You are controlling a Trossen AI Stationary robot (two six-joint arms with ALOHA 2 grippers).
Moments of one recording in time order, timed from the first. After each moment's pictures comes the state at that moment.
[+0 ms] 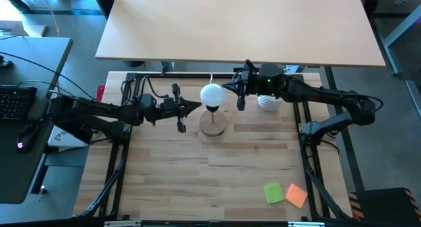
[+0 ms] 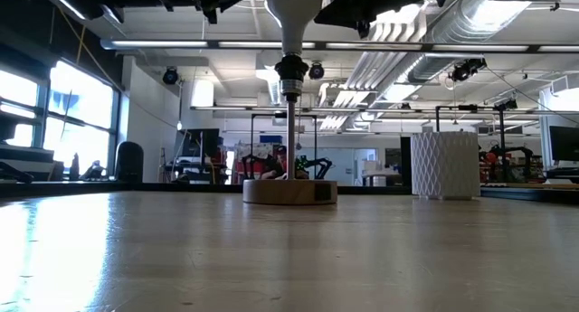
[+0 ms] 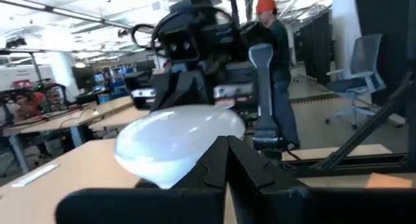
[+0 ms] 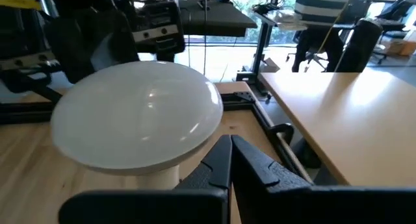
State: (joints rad) left arm 0.07 1.18 0.62 0.73 -0.11 0.20; right arm -0.32 1.32 1.08 0.01 -0.12 -0.11
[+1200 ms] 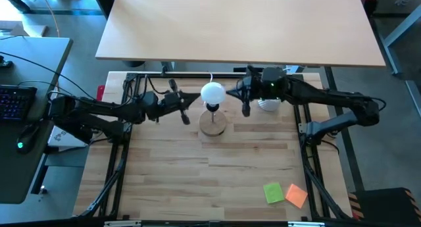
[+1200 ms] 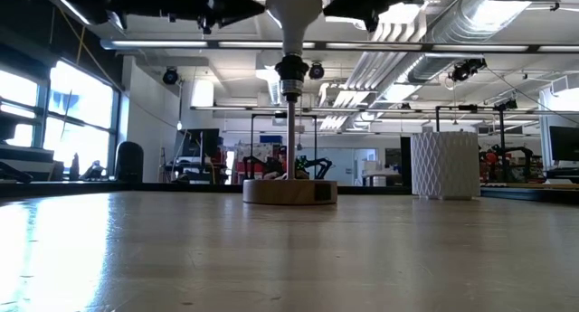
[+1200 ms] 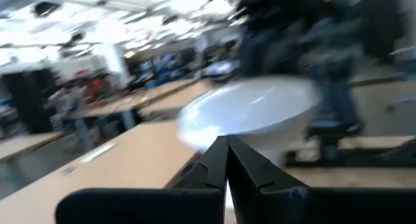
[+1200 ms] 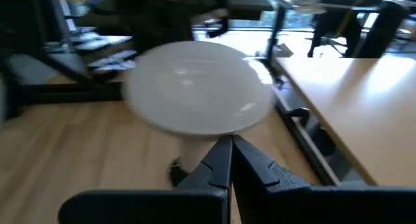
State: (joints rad) left arm 0.12 1.21 0.62 0.73 -0.25 0.26; right arm -0.25 1.26 1.08 -0.12 -0.12 -0.11
